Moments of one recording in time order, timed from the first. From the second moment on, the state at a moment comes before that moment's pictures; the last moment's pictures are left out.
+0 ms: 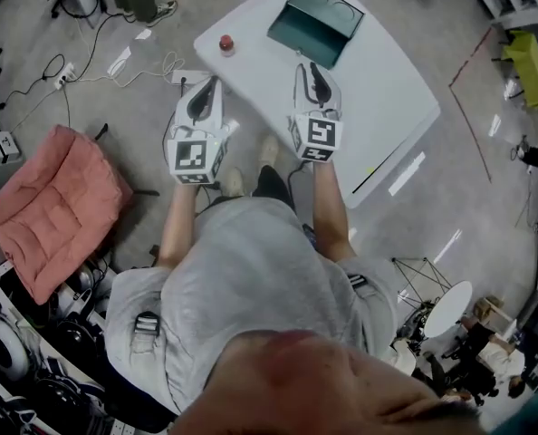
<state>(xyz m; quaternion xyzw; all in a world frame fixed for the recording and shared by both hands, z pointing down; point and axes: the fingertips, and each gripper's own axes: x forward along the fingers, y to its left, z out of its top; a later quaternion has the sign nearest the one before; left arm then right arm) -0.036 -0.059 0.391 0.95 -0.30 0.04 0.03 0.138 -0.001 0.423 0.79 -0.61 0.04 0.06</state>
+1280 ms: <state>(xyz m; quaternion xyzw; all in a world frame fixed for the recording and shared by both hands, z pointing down) -0.050 0.024 0.400 0.98 -0.21 0.05 0.02 0.081 0.133 0.433 0.84 -0.54 0.05 0.07</state>
